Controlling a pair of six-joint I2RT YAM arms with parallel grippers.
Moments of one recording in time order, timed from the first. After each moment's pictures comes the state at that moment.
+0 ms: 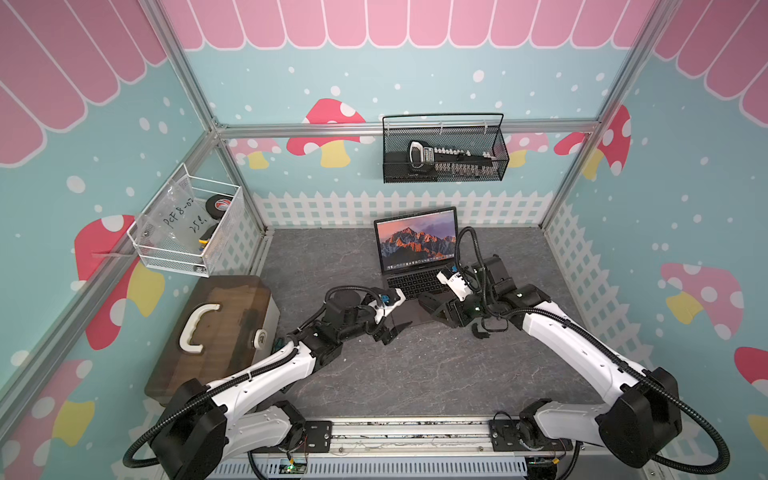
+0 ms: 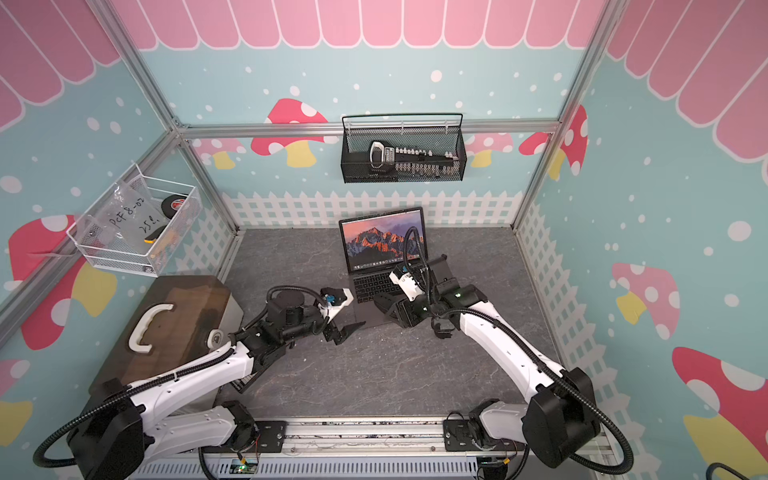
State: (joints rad) left arm -0.72 1.20 0.67 0.16 0.29 0.43; right arm 0.48 1.31 1.09 -0.75 -0.51 -0.05
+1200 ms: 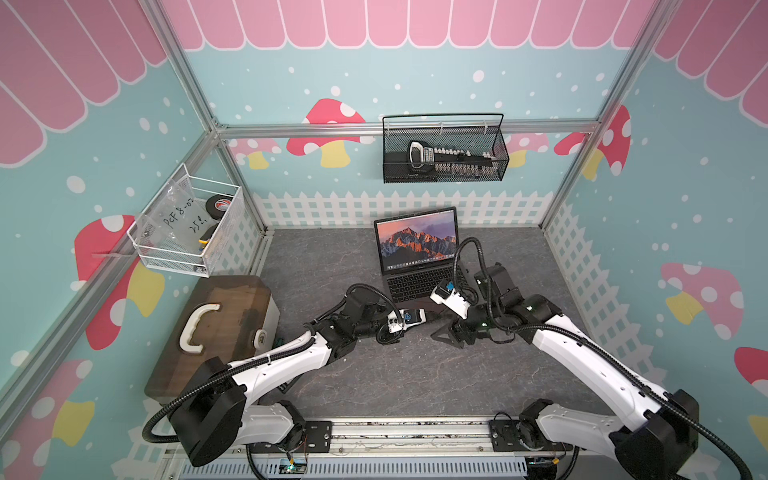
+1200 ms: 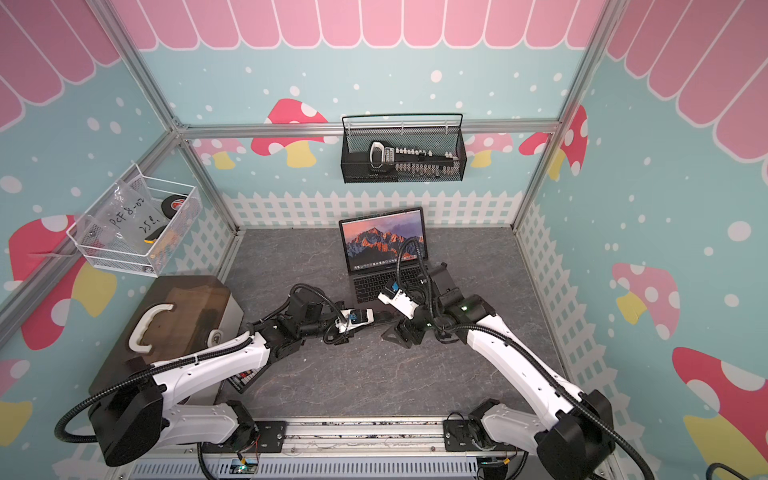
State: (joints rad) left arm -0.72 1.30 0.75 0.05 0.45 0.62; right arm 0.58 1.14 0.99 -0.72 -0.50 -0.40
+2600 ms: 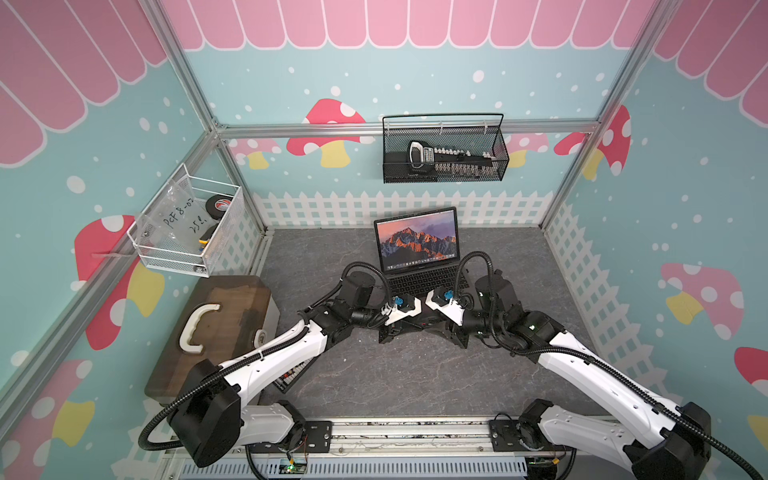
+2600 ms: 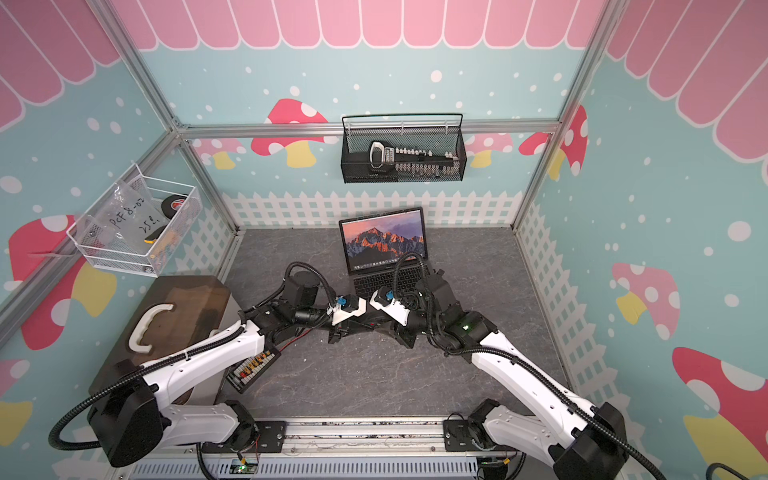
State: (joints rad) left arm -0.66 1.31 0.87 -0.12 0.81 0.50; right arm 0.65 1.06 0.90 -0.47 -0.51 -0.37
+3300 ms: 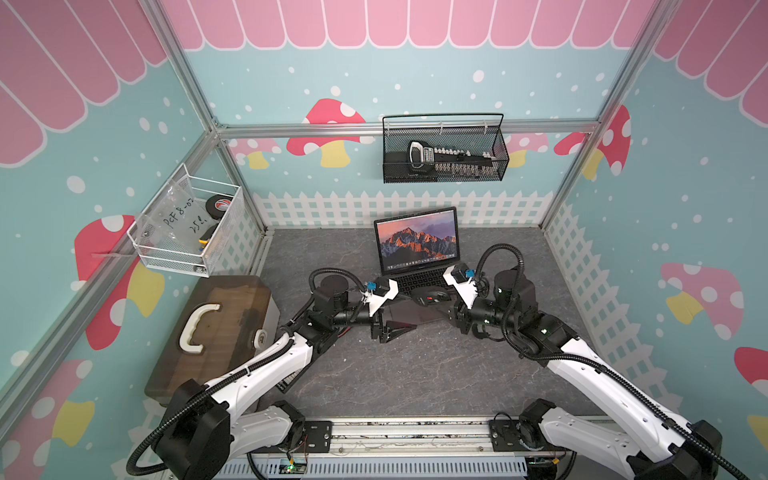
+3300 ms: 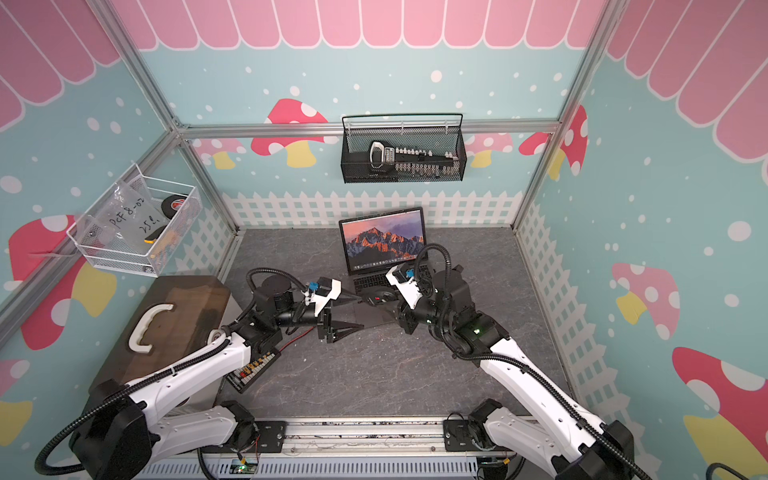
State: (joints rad) left arm -0.53 1.19 0.71 0.35 0.86 -0.04; right arm 0.58 0.98 0.87 -0.24 -0.44 0.01
